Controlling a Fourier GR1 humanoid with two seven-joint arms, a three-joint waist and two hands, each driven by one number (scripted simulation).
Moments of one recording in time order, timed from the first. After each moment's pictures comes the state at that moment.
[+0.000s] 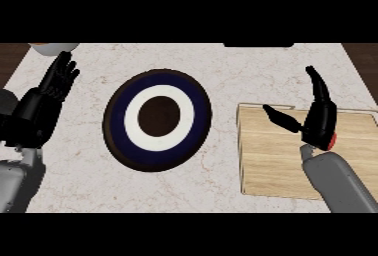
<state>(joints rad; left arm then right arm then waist) -0.28 0.44 -0.06 -1.56 0.20 0.08 0.06 -0.38 -0.36 0.27 -1.19 0.31 -0.90 0.01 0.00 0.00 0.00</state>
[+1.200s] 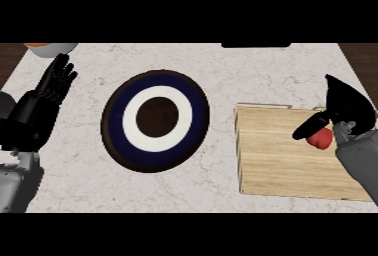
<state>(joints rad) -0.26 0.43 -0.04 -1.59 0.19 0.07 0.08 -0.51 -0.63 0.38 -1.42 0.44 0.02 1.12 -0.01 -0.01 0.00</state>
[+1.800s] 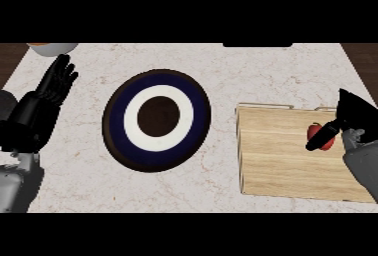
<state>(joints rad) -0.25 0.41 -0.03 -1.61 0.18 0.05 0.09 -0.44 -0.64 0.34 -1.38 0.48 0.10 1.15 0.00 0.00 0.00</state>
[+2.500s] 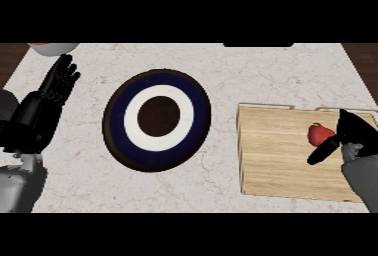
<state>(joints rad) -0.25 0.37 -0.01 -1.63 0.14 0.04 0.12 -0.33 -0.57 0.25 -1.31 0.53 0.13 1.09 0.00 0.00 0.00</state>
